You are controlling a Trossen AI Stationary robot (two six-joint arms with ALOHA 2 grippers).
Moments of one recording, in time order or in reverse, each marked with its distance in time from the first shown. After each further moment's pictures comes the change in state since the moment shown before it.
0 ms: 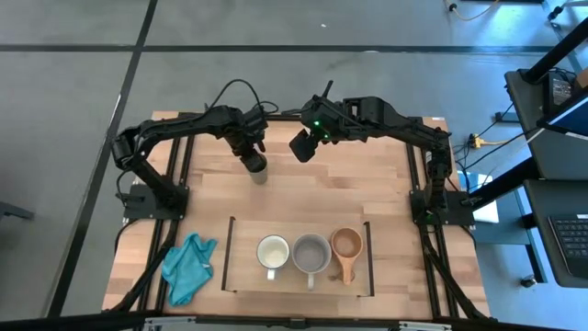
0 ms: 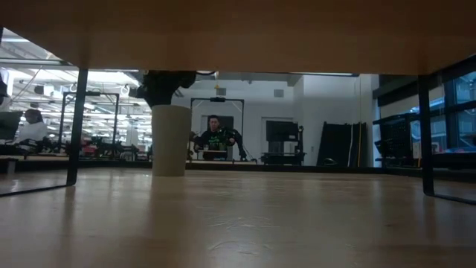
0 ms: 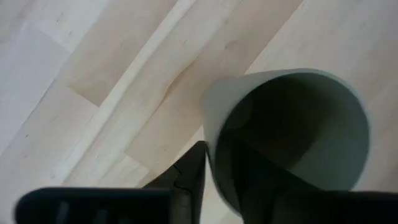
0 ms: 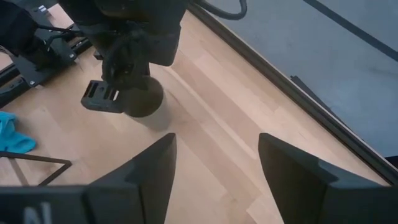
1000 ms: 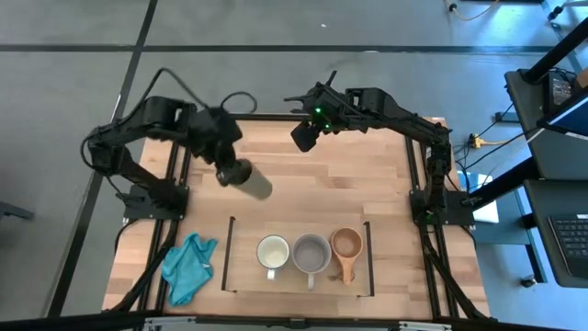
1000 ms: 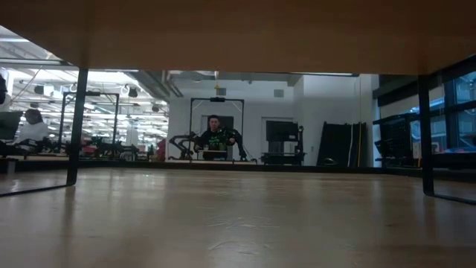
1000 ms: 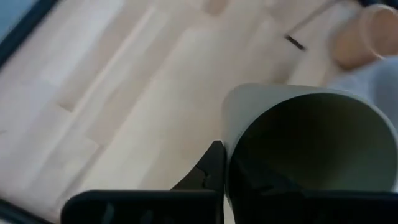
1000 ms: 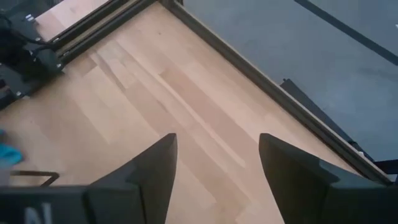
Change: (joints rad) left arm -0.431 -0.146 0.723 -0.534 -0.104 -0.351; right arm -0.069 0.000 0.000 0.017 -0.026 -0.045
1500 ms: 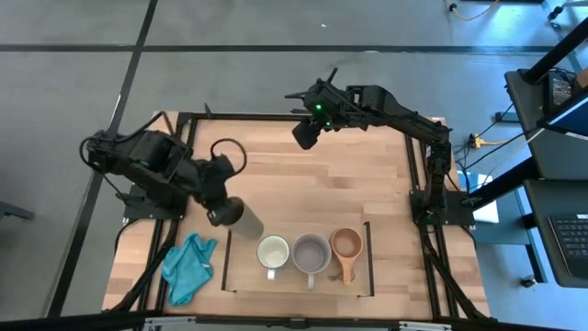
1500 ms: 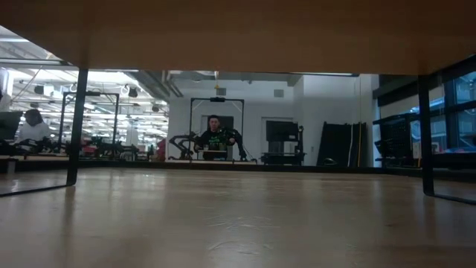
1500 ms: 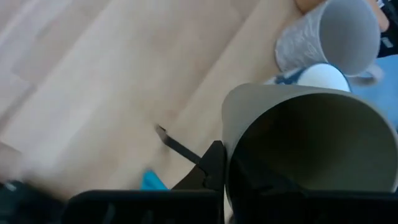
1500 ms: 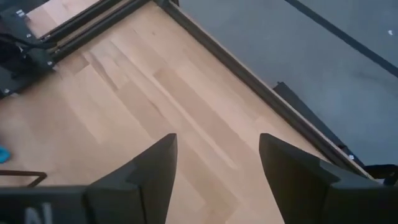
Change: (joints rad) left arm -0.403 0.001 -0.035 -0.003 -0.070 -0.448; right arm -0.020 0.000 0.000 0.001 0.000 -0.039
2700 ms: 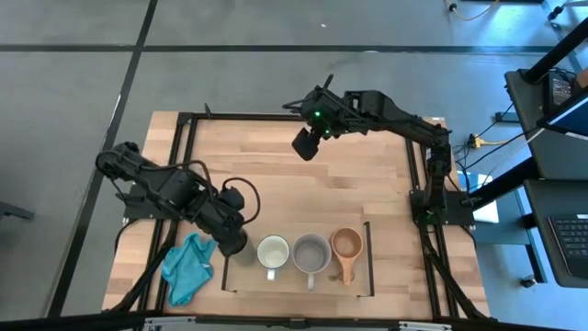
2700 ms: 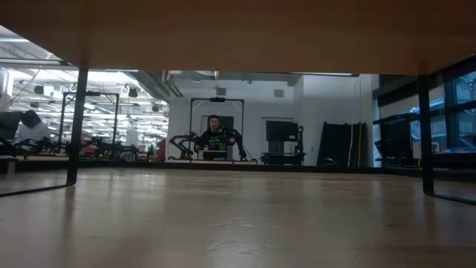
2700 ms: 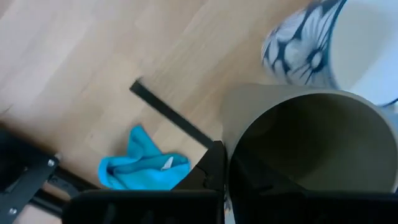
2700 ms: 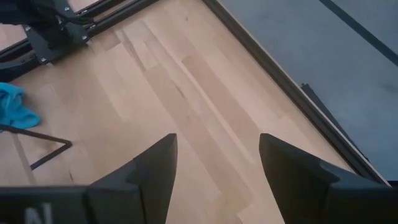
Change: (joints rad) left arm -0.162 0.139 -0.059 0.001 0.054 -0.229; right arm 0.037 0.000 -0.001 0.000 -0.080 -0.072
